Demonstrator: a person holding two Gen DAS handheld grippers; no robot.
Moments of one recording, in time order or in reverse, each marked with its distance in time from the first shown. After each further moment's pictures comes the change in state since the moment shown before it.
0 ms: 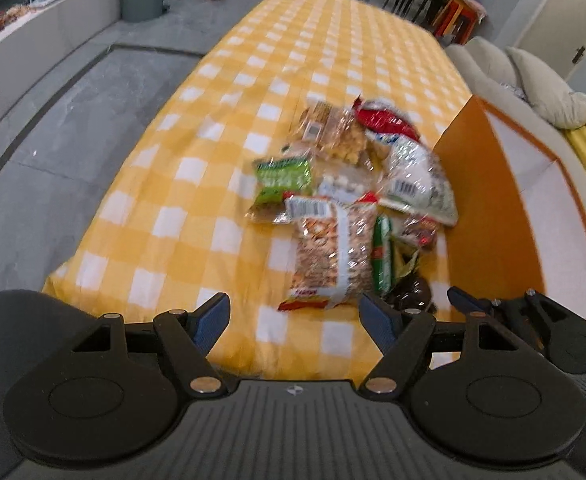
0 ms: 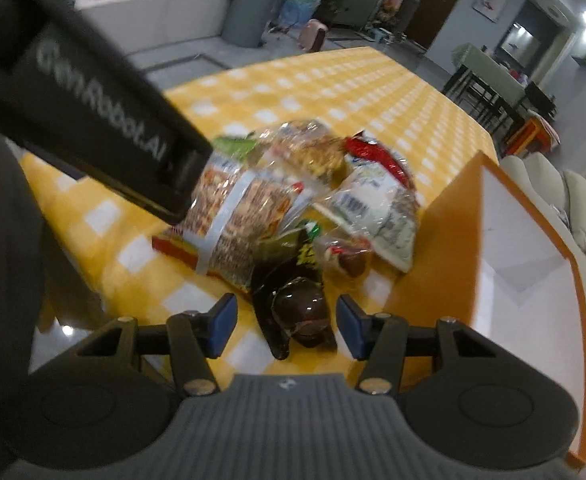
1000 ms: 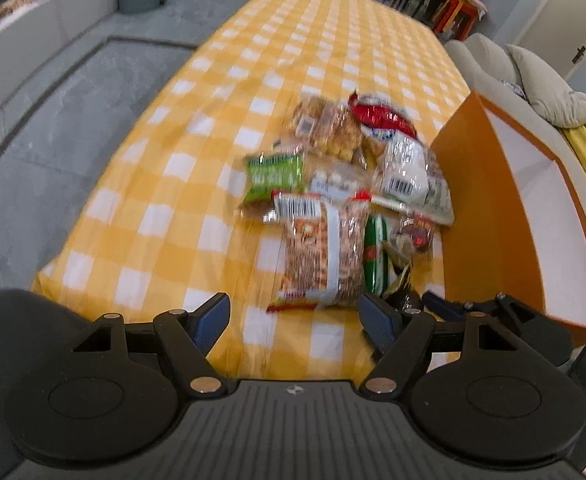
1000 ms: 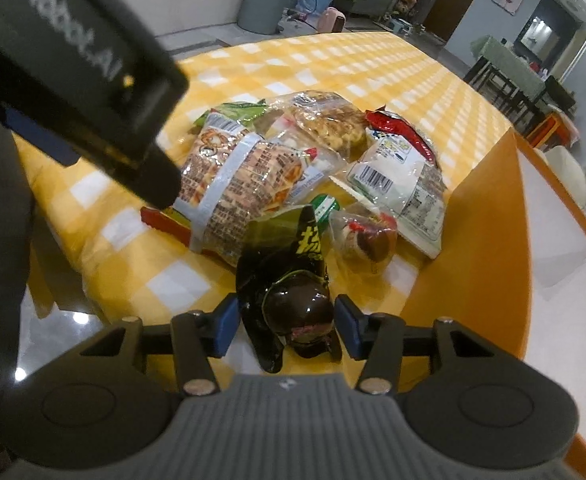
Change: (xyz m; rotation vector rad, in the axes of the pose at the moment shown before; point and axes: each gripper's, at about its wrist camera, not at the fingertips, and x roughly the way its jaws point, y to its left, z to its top) left arm 0.001 -0.008 0.004 -0.007 -0.011 -0.001; right arm 0.023 -0.007 -0.013 0.004 0.019 0.070
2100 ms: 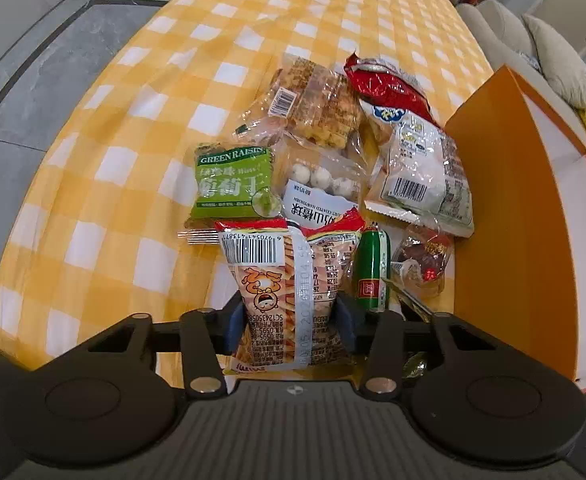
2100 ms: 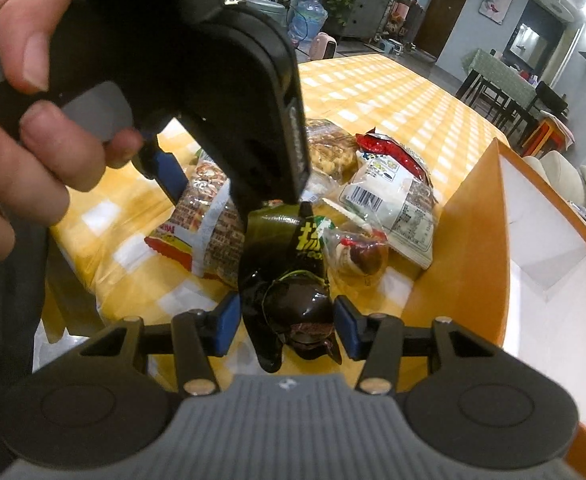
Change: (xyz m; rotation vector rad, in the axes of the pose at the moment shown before) left arm 0.076 -0.017 0.038 -0.011 0.165 -0.020; right arm -0.018 -0.002 -0.007 0.045 -0.086 -0.003
